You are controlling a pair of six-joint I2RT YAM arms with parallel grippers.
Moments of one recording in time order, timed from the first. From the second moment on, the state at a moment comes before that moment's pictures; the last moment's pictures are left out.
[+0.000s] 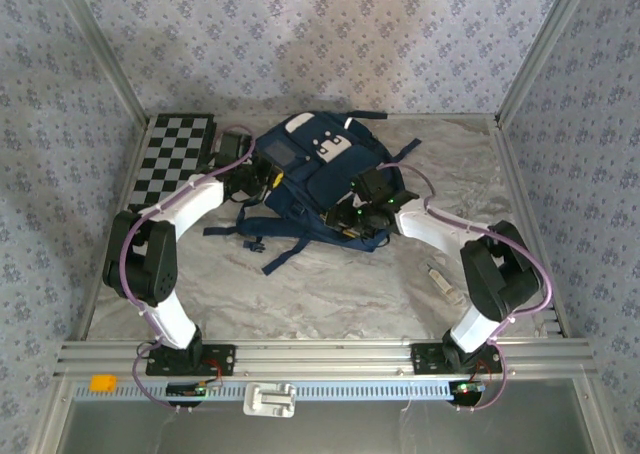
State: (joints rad) left arm -0.34 1.71 1.22 -0.27 0.33 -1.34; right arm 0.60 1.65 1.06 -0.37 -0.30 0.85
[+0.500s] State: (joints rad) left arm -0.35 1.71 1.21 -0.24 0.29 -1.36; right arm 0.60 1.74 1.06 -0.18 -0.36 0.87
